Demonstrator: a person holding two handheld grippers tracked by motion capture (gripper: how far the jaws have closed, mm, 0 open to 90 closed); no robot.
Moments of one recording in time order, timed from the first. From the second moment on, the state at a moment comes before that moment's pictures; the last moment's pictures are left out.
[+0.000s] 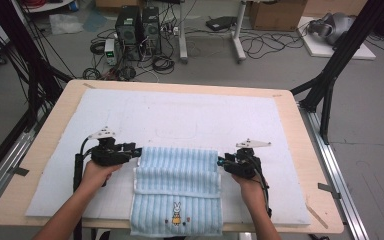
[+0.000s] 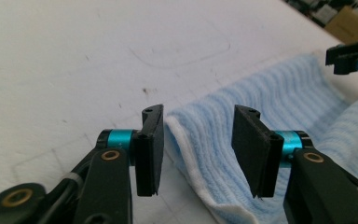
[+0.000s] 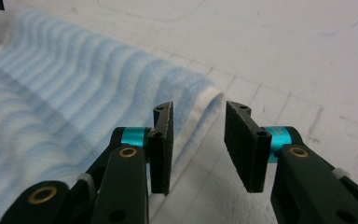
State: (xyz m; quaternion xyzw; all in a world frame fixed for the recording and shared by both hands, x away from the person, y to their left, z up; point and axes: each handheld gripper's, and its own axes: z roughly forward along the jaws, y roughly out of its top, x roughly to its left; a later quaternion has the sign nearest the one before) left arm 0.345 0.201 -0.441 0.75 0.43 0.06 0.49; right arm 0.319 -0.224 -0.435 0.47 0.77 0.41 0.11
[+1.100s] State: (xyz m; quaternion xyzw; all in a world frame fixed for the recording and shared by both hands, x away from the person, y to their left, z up) left arm 0.362 0.178 -0.452 0.78 0.43 0.08 0.45; right arm 0.343 -0.197 -0.447 0.44 0.80 0.38 0.14
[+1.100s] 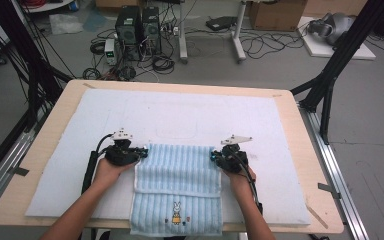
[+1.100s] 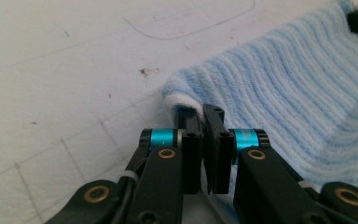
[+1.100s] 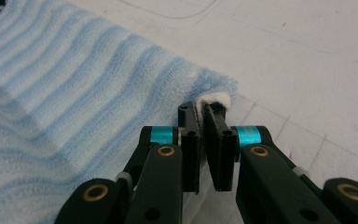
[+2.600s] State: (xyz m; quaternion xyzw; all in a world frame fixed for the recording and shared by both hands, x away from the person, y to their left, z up) left arm 0.463 0.176 -0.447 0.72 0.48 0.13 0.48; right arm 0.444 -0.194 -0.447 0.49 0.75 0.38 0.22
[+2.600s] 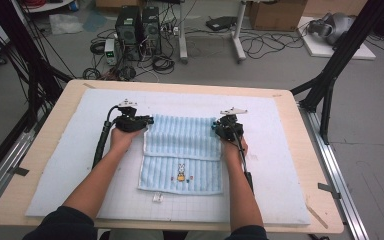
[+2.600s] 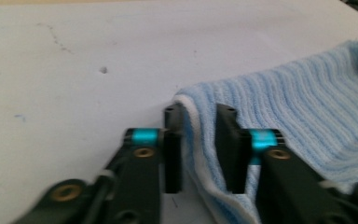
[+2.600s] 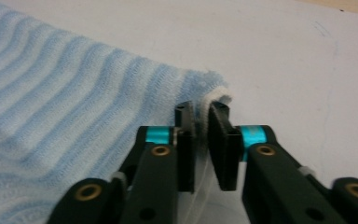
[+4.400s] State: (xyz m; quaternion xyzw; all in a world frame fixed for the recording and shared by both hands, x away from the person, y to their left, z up) left arm 0.349 0.179 -0.451 0.80 0.38 0.10 0.45; right arm 0.326 -0.211 -0.438 0.37 0.82 0.41 0.15
